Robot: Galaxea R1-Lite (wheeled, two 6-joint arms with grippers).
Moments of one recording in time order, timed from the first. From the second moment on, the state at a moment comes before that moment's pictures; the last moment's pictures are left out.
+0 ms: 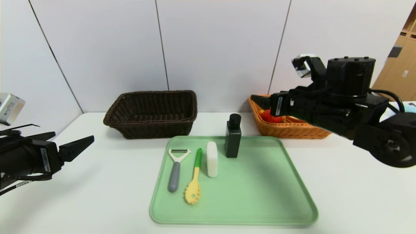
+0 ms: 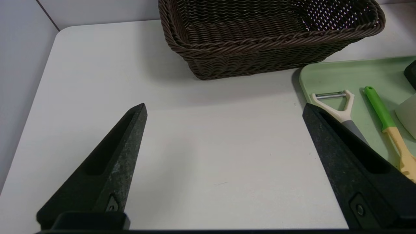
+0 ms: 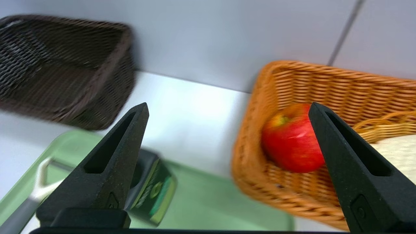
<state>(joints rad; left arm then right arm) 0.02 1.13 -0.52 -0.37 -0.15 0.02 0.43 1.73 -1.00 -0.58 -0.07 0.06</state>
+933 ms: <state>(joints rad) 0.02 1.13 -0.51 -0.37 -0.15 0.02 0.64 1.83 -0.64 -1.04 -0.18 0.09</state>
